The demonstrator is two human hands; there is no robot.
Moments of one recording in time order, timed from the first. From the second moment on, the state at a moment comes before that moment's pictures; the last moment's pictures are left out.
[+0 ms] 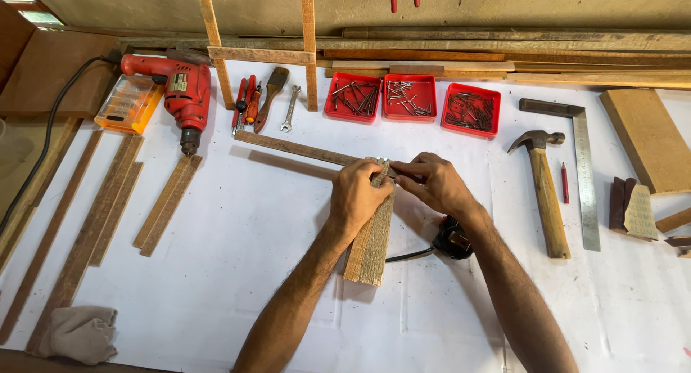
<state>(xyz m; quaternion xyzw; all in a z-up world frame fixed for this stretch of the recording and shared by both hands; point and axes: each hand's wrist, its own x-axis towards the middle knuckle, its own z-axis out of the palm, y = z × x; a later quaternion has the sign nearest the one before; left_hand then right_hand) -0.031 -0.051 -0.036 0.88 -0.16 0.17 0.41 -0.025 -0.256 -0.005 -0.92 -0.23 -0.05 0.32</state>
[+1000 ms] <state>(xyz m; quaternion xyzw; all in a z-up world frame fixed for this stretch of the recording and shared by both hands) -0.026 -0.036 -0.013 0.88 -0.17 0.10 0.44 -0.046 -0.240 0.013 -0.95 -0.23 -0.10 0.18</state>
